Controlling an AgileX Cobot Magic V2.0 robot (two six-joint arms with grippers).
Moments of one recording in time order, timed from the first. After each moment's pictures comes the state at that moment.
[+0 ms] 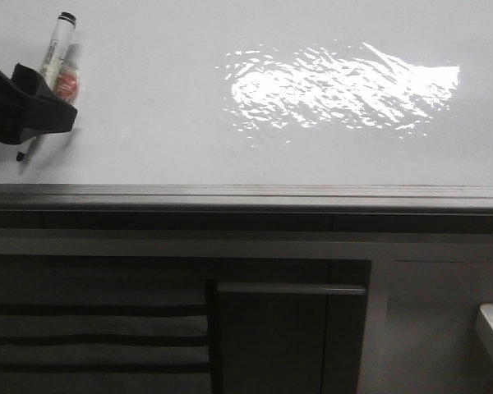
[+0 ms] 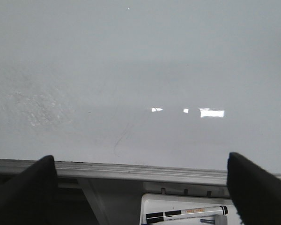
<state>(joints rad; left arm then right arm) -0.37 1.36 -0.61 -0.01 -0.28 0.16 0.03 0.37 -0.56 -0.03 0.57 0.08</state>
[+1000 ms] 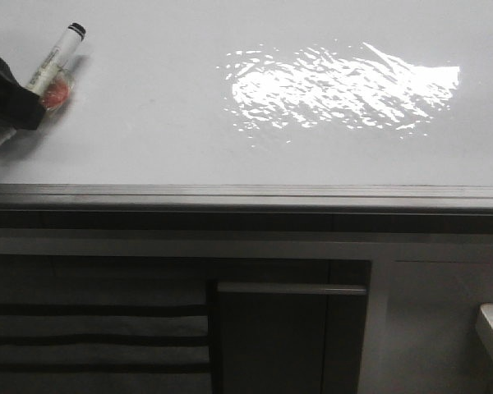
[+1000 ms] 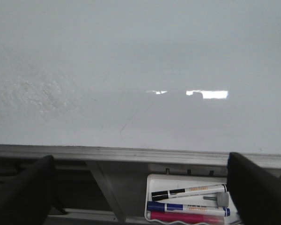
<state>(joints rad) -0.37 1.29 -0.71 -0.01 0.08 0.16 0.03 0.40 -0.67 0.01 0.76 0.08</state>
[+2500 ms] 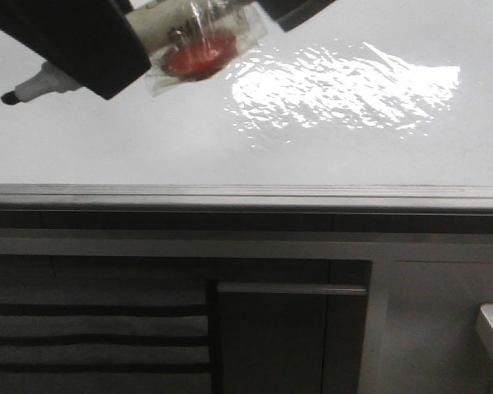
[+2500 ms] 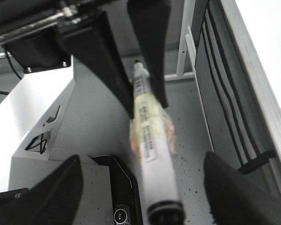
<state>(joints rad) -0.86 1.20 -1.10 -0.33 0.97 0.75 0.53 1.18 -1.03 0.77 0.96 -1.10</state>
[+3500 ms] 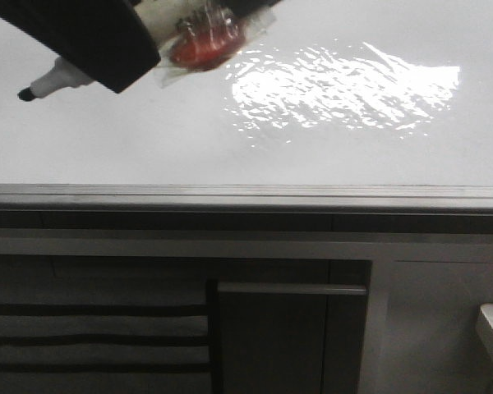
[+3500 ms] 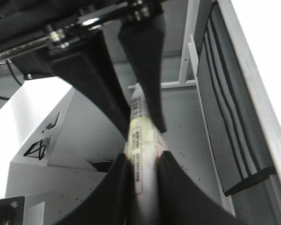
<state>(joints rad) -0.86 1.20 -1.10 -0.33 0.94 0.77 0.54 1.22 -1.06 0.81 0.96 -1.16</state>
